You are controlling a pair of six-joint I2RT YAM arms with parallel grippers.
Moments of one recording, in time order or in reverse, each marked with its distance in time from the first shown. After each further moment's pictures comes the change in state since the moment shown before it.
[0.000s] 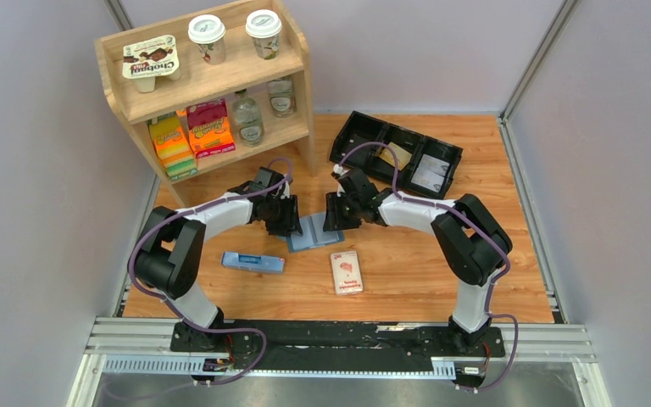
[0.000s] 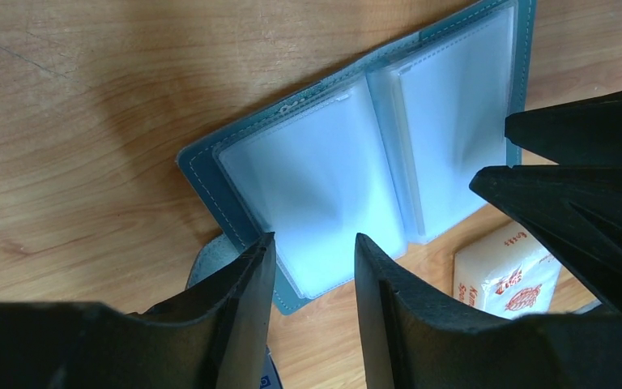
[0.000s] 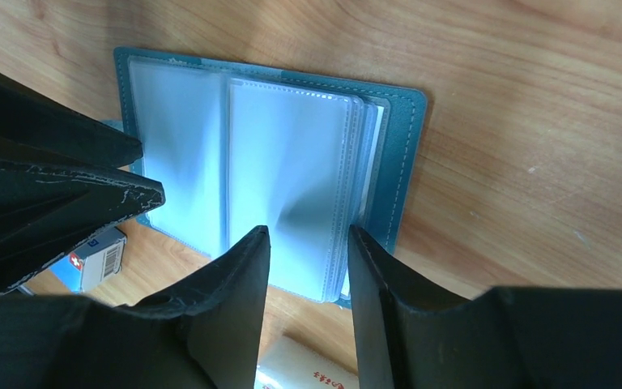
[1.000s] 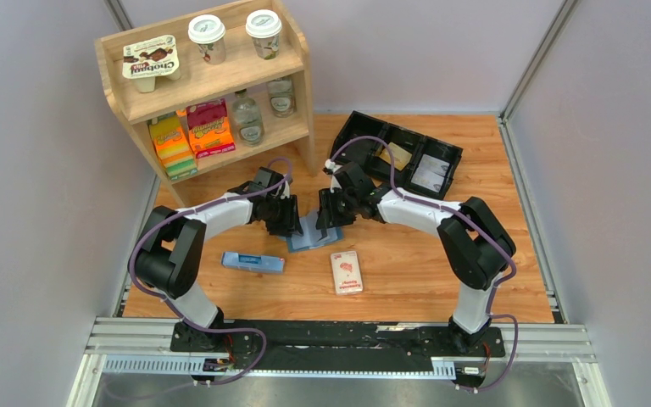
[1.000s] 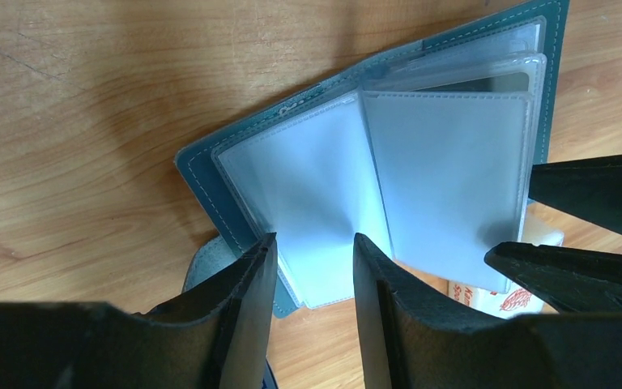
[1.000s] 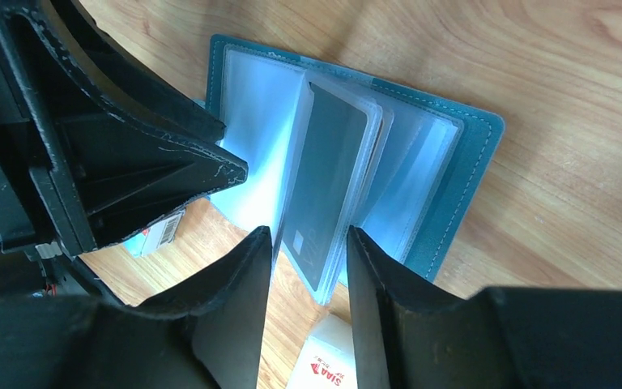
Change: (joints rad) left arm 0.002 0.004 -0.005 0.014 0.013 -0.008; right arm 0.026 -0.033 0.067 -0.065 -0.071 -0.038
